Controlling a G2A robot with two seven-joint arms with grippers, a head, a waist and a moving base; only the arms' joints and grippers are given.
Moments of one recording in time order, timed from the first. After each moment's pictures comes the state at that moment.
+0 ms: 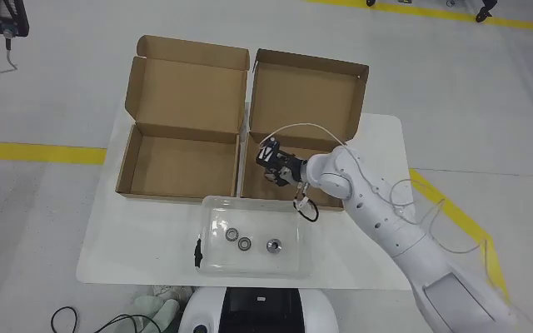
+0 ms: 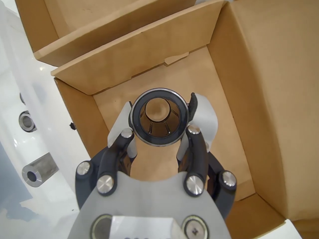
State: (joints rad) left arm 0.11 -0.38 -0.87 -1.29 2.37 -0.77 0.65; right arm -0.73 -1.33 0.71 -1.23 -1.04 -0.51 0.72
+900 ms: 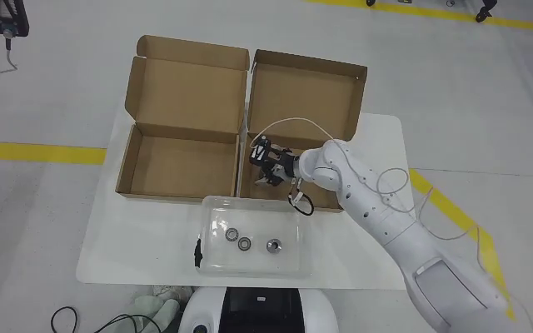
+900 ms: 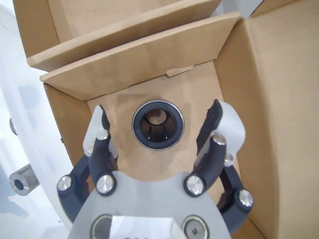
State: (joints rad) left arm 0.11 -0.38 -0.87 -1.29 2.37 -0.77 0.65; right arm -0.66 -1.38 0.67 -1.11 -1.04 -0.59 0.63
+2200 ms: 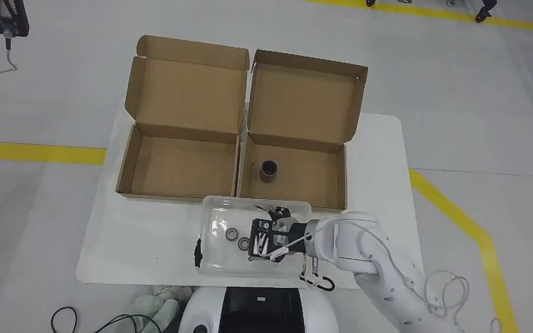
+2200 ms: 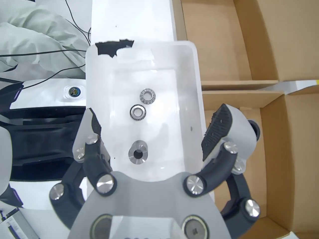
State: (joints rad) left arm 0.11 -0.38 -0.87 -1.29 2.37 -0.77 0.65; right arm -1.29 -1.20 0.92 -1.98 -1.19 -0.77 0.77
